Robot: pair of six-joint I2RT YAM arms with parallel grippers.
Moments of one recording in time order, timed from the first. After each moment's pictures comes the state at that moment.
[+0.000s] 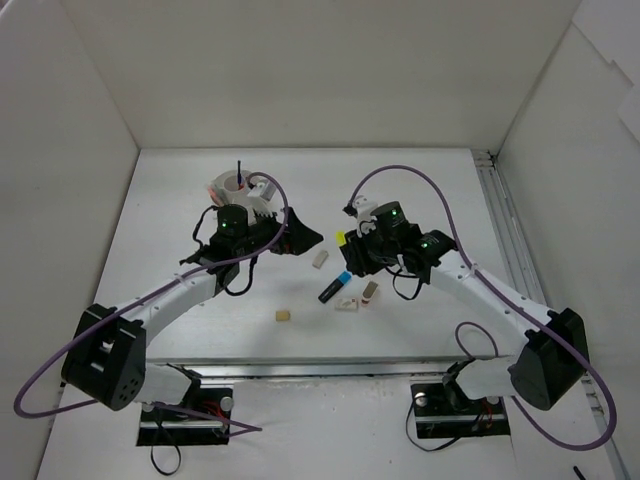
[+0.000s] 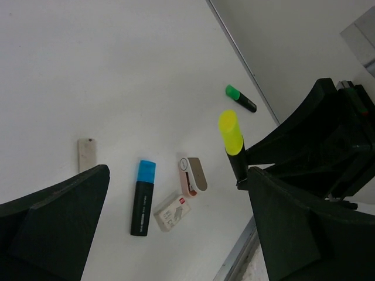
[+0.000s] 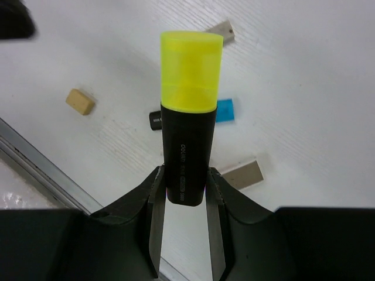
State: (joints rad) left arm -0.46 1.34 0.83 0.27 0.47 -0.57; right arm 0.60 1.30 1.02 -0.52 -0.18 0.09
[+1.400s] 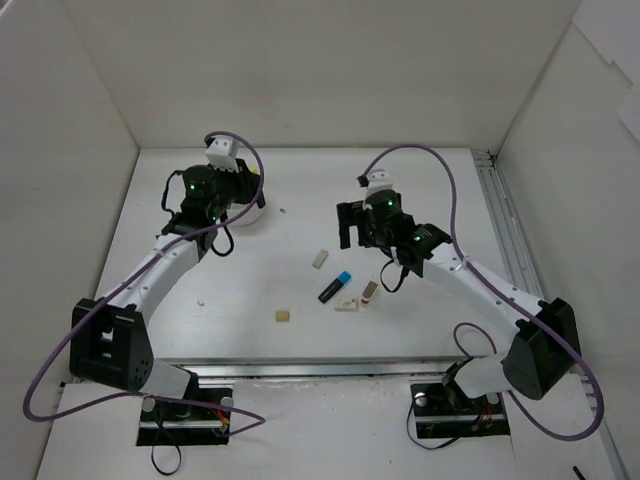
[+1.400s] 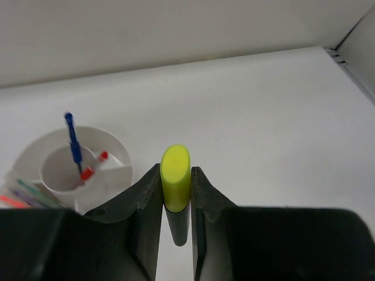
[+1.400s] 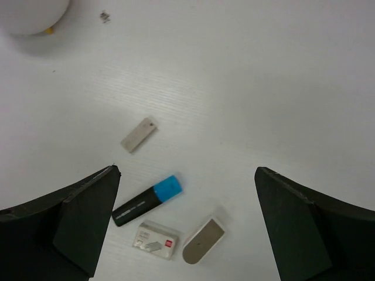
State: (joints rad) left arm -0.27 1.41 1.06 0.19 0.18 -0.24; right arm 0.65 1.40 1.10 -0.33 0.21 0.28
